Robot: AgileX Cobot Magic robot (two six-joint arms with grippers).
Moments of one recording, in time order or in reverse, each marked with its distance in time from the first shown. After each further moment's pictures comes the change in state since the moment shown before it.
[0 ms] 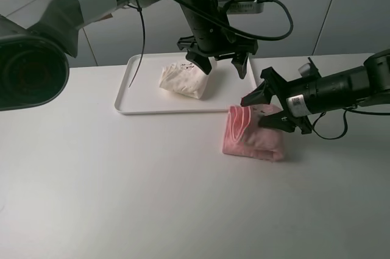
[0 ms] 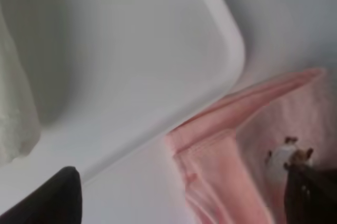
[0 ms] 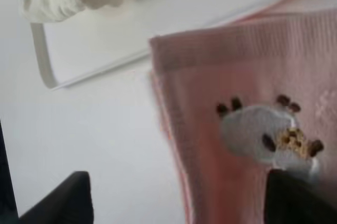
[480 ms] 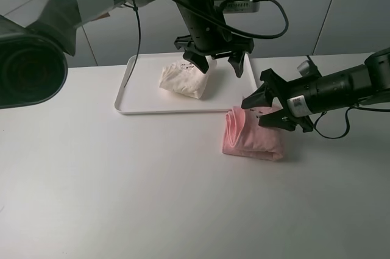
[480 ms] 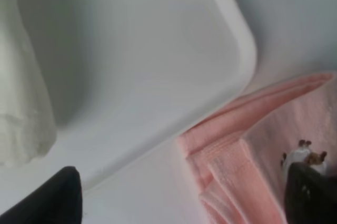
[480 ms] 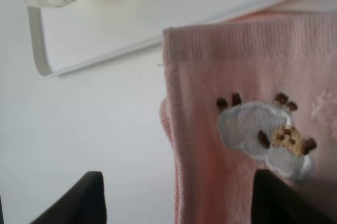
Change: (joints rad) left arm 0.019 0.000 0.000 -0.002 0.002 0.008; right arm -0.020 -0.023 0.000 -0.057 -0.002 -0.027
